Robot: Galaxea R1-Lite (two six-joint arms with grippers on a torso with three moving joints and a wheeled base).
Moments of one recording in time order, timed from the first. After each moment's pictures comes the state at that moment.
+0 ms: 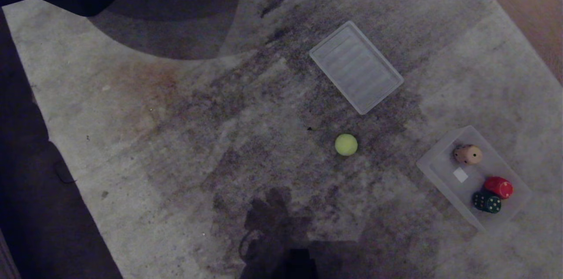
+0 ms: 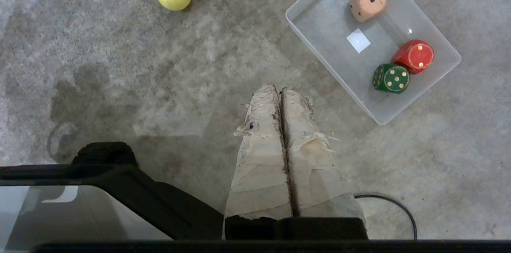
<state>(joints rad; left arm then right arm) 0.00 0.00 0.00 0.00 0.02 -0.03 0.01 0.01 0.00 0.01 0.00 0.02</state>
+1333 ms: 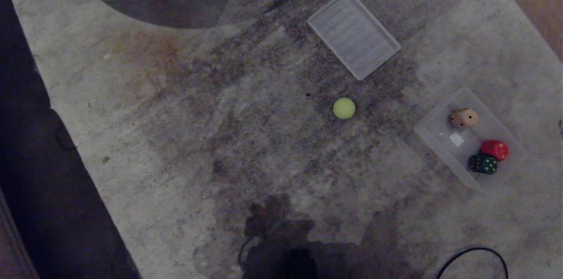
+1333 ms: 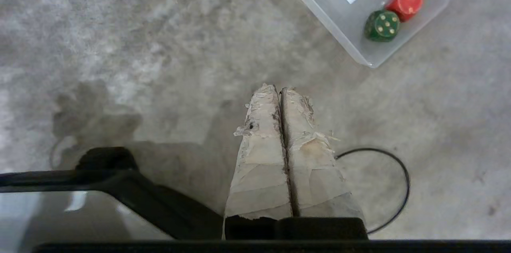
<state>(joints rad) 0.00 0.00 0.00 0.00 0.03 -0.04 0.00 0.03 -0.12 0.09 -0.02 0.02</state>
